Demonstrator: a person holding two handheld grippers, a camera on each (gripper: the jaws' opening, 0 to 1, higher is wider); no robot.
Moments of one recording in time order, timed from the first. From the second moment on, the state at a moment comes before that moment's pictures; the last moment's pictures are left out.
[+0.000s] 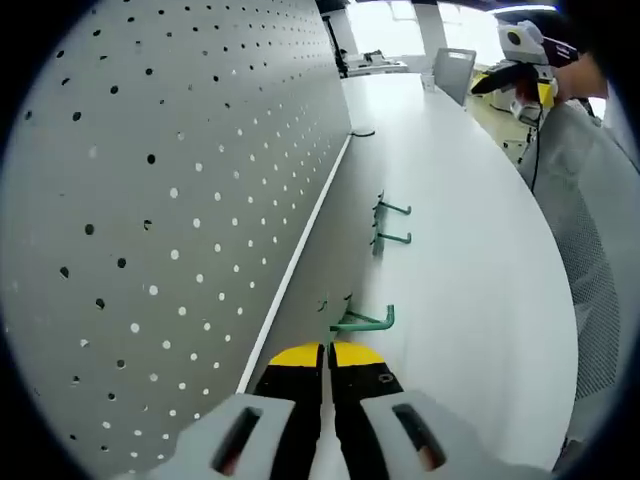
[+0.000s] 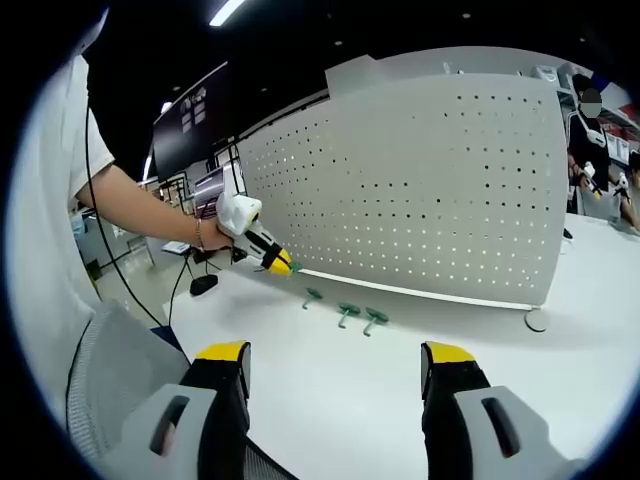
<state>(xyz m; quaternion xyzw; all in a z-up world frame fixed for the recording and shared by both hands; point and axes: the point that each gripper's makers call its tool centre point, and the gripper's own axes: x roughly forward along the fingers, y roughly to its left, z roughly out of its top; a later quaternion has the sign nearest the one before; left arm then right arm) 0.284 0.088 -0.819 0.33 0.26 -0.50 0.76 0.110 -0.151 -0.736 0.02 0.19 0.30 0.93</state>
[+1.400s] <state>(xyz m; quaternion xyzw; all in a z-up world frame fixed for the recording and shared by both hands) 0.235 0.068 -0.727 0.18 0.14 -0.45 0.86 0.112 -0.145 -0.715 0.03 0.16 0.31 0.94</state>
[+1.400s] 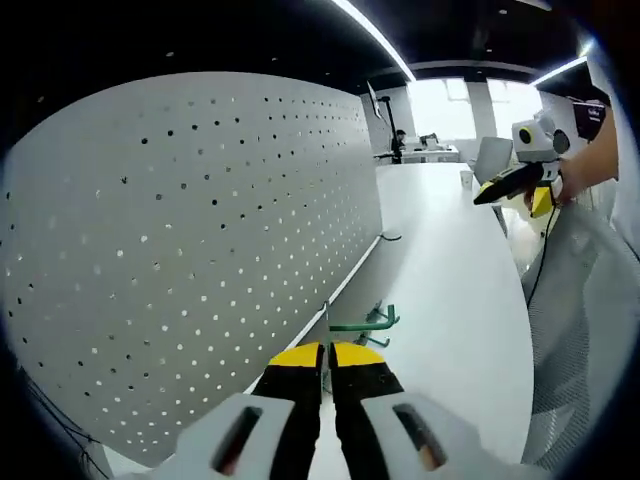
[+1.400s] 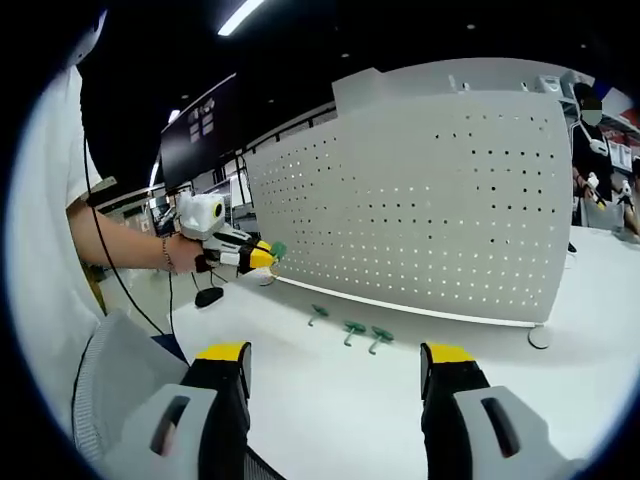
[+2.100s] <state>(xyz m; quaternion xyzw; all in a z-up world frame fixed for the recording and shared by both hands) 0.208 0.051 -0.670 0.10 0.07 -0.44 0.89 0.110 -0.142 -0.713 0.02 0.16 0.32 0.93</state>
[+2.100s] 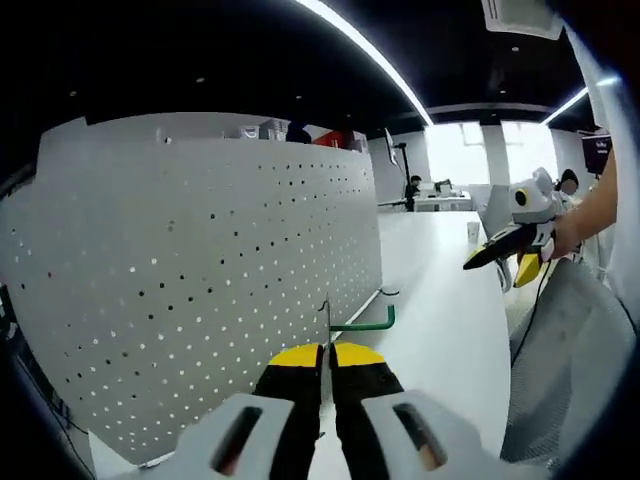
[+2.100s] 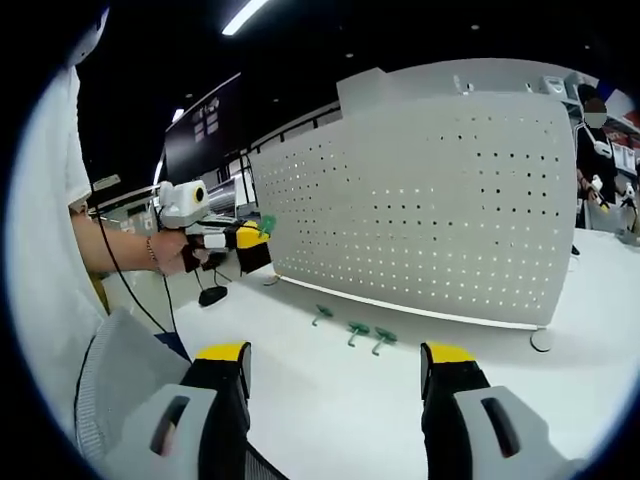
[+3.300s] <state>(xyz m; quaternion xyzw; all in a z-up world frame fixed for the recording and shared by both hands) 0.191 0.045 -0.647 0.05 0.05 -0.43 0.90 0.101 -0.126 -0.675 0.06 0.08 0.36 0.93</state>
